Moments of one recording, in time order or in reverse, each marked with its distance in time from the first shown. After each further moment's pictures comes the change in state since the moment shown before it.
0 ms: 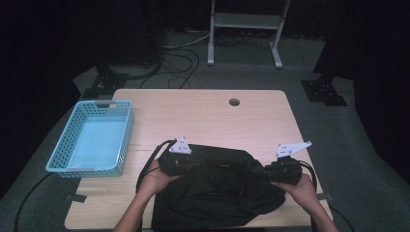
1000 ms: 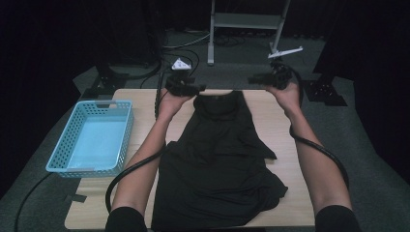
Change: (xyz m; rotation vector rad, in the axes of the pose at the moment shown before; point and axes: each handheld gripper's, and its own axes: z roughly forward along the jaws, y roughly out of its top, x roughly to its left) left arm 0.155 0.125 0.013 -0.266 0.257 -0.164; right arm -0.164 0.208 -0.005 -0.073 -0.355 0.087
